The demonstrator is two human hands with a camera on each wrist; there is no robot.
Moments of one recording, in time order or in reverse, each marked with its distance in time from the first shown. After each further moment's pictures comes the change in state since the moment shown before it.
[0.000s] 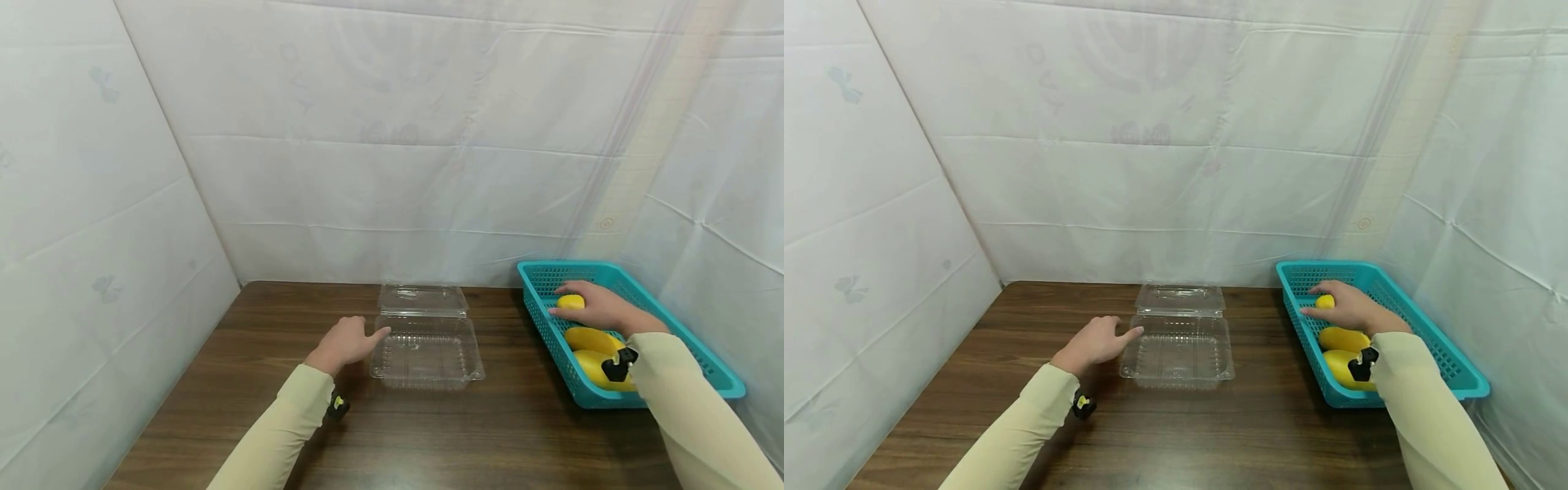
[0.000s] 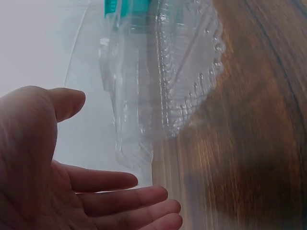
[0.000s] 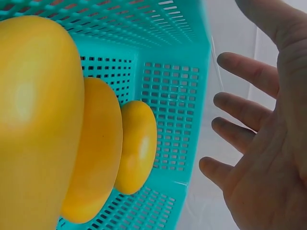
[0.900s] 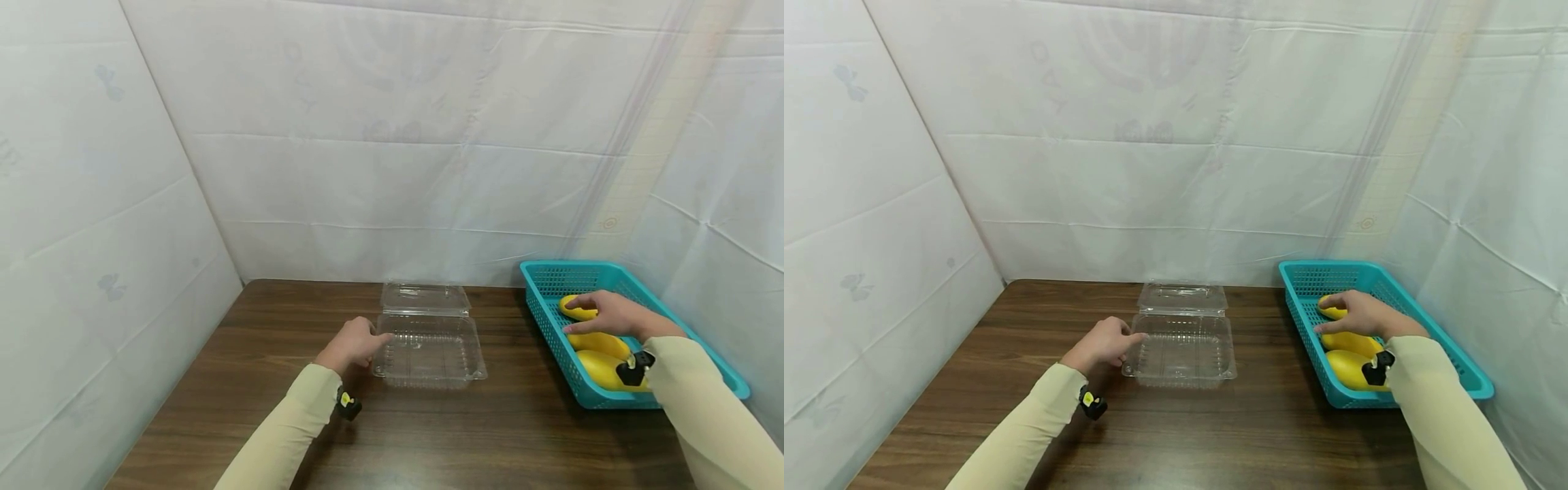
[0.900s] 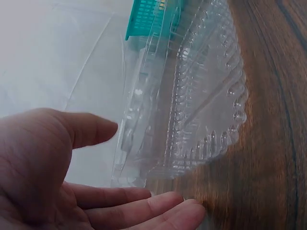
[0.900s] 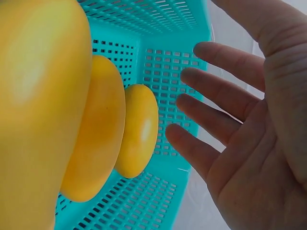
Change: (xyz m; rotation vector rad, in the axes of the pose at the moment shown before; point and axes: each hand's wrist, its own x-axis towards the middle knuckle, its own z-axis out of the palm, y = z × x) left_hand 0.000 0.016 0.002 -0.259 -0.122 -0.096; right_hand -0.015 0.013 -0.009 0.004 -0.128 0.000
